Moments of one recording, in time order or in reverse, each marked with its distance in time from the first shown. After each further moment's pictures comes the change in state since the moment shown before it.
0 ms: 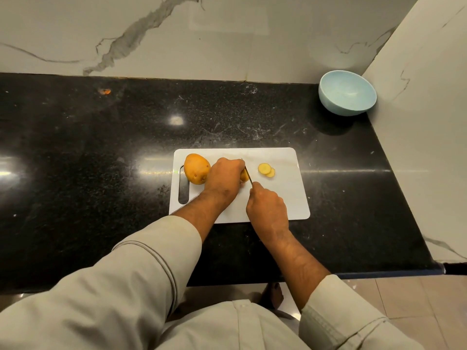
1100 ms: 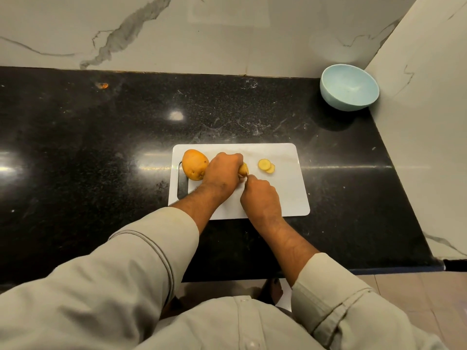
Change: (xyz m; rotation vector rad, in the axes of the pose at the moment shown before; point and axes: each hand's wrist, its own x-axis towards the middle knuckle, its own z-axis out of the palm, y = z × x) left_hand 0.007 -0.006 0.004 -0.007 -0.012 0.015; right_hand 0.019 -0.007 0.005 0.016 -0.085 0.034
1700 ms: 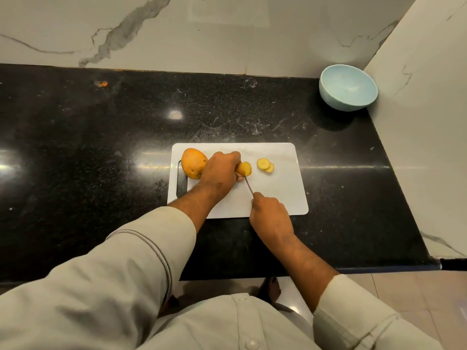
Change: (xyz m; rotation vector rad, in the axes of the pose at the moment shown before) left_hand 0.002 -0.009 0.007 -0.091 0.005 -0.005; right_hand -0.034 0.026 -0.003 -0.136 -0.133 -0.049
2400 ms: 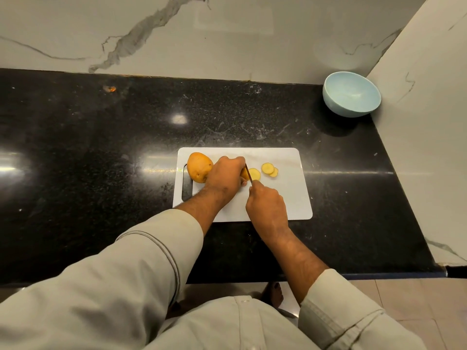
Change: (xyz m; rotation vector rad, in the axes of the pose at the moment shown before) left_hand -0.005 0.007 -0.007 0.030 -0.026 -0.015; right_hand 0.018 -0.026 -0.009 0.114 0.225 0.012
